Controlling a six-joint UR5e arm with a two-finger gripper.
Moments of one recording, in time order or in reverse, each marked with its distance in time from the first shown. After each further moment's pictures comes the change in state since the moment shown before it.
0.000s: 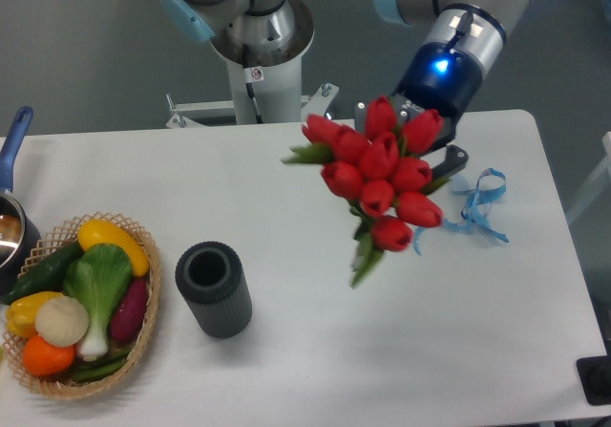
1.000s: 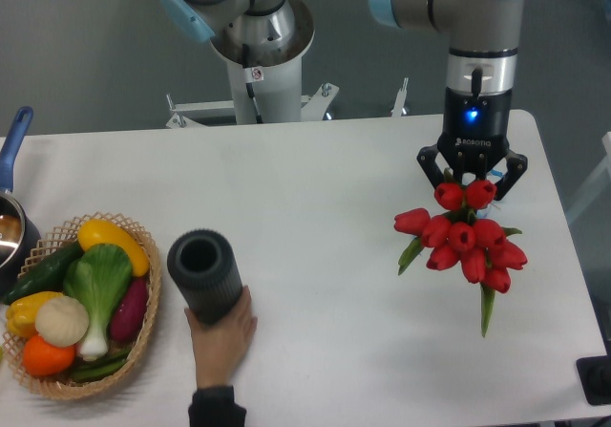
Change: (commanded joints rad) arm -0.075 -0.021 -0.052 -0.055 0.732 0.025
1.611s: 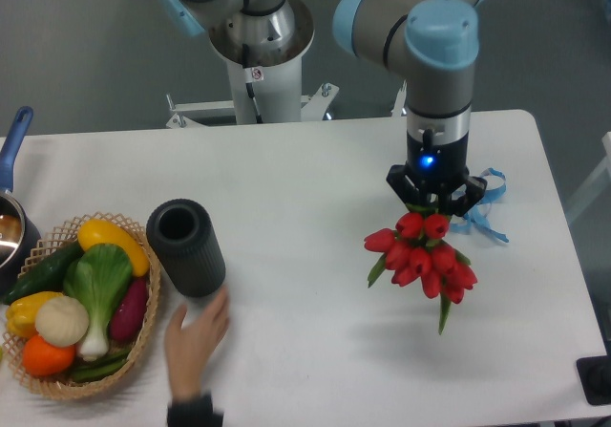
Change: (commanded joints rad) arm -0.107 -0.054 0.014 -0.134 0.220 -0.005
